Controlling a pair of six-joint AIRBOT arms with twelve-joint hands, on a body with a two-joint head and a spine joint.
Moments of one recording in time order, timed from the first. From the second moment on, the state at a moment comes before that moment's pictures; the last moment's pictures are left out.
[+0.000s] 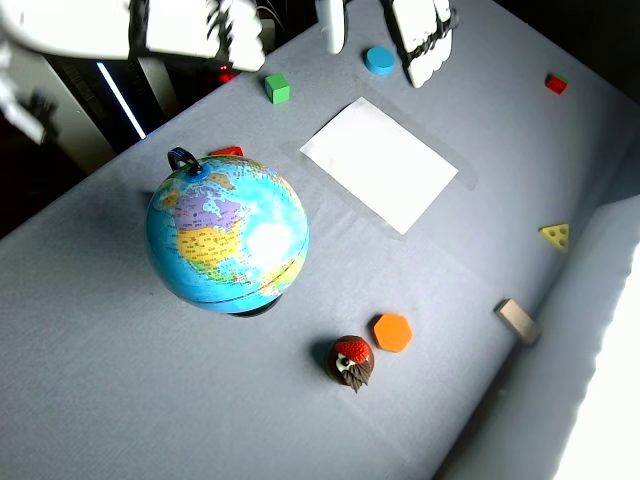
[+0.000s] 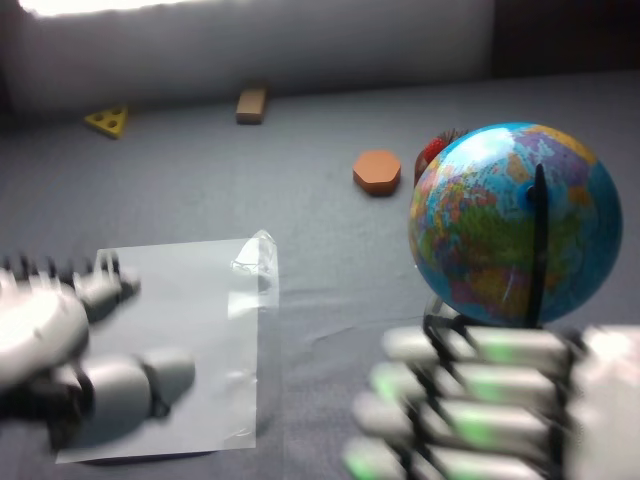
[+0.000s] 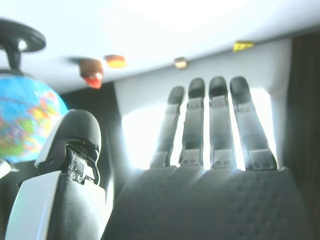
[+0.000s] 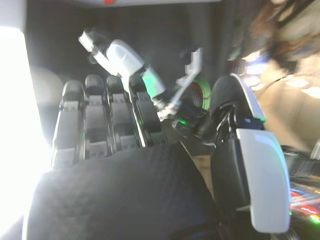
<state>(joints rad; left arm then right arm) 0.77 -0.59 0.35 -1.48 -0.83 2.00 -0.70 -0.55 0.45 -0.64 0.61 -0.66</state>
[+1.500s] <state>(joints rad) 1.20 -0.97 0.50 -1.04 -1.24 1.62 -1.01 -0.87 1.19 -0.78 0.93 -0.77</state>
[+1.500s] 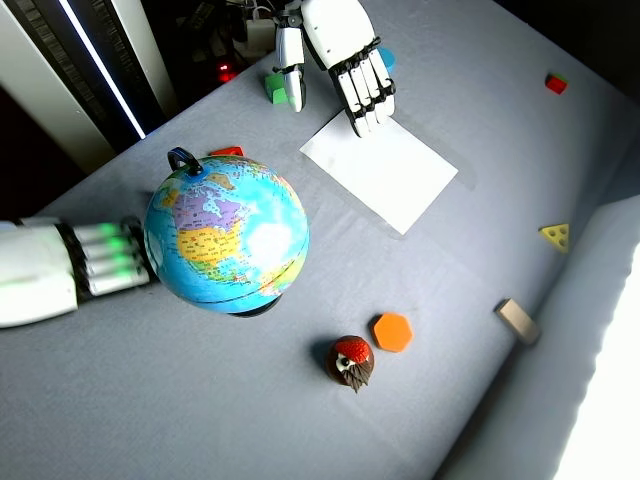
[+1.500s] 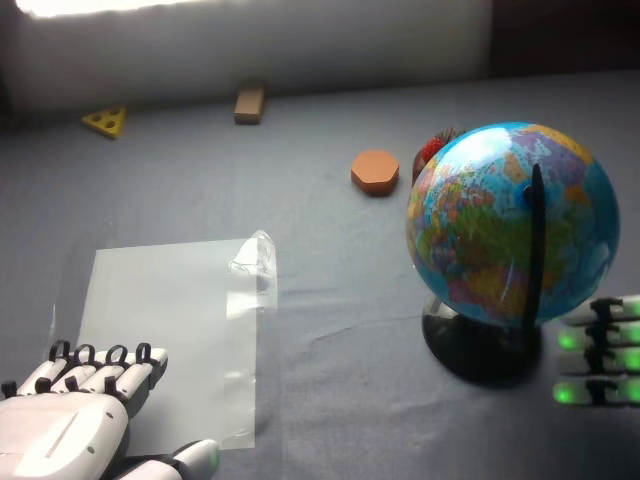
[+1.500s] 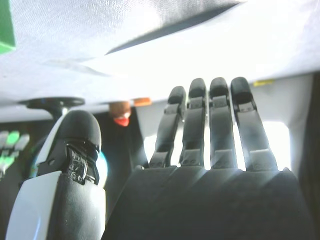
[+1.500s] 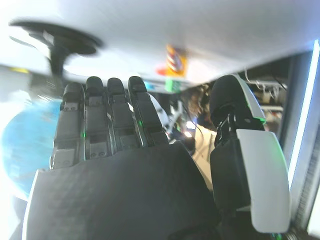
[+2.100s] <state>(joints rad) 1.20 -0.97 0.51 -1.05 -1.24 1.57 -0.81 -0.96 1.26 -0.96 0.73 -0.66</state>
